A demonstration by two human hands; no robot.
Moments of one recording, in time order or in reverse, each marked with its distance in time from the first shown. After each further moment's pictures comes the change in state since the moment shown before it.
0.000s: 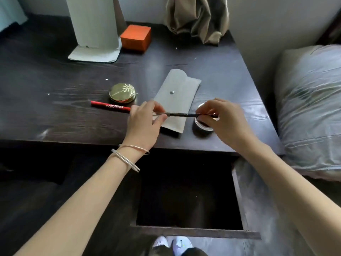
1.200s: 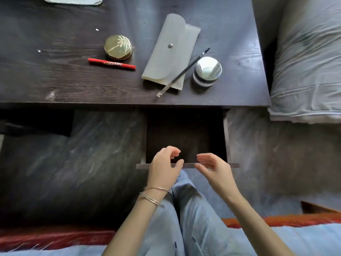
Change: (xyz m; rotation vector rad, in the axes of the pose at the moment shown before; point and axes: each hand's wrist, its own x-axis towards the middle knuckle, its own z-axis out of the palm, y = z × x) left_hand -0.172 0.007 0.020 -0.178 -0.454 -0.364; right_hand -0.196 -0.016 0.040 0.288 -0.254 0.670
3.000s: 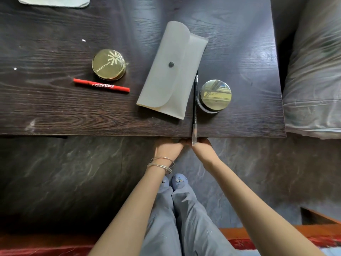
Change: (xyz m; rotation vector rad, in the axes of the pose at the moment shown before) left_hand 0.147 0.038 -0.003 0.129 -0.127 -0.258; right_hand 0.150 -0.055 0.014 0.286 -0.118 0.323
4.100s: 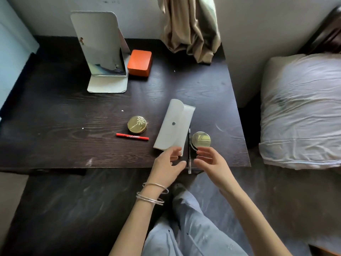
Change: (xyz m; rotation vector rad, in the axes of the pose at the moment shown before) left_hand -0.134 0.077 -0.142 -0.331 0.009 0.258; right_hand -0.155 -0.122 -0.059 0.074 0.028 -0.331
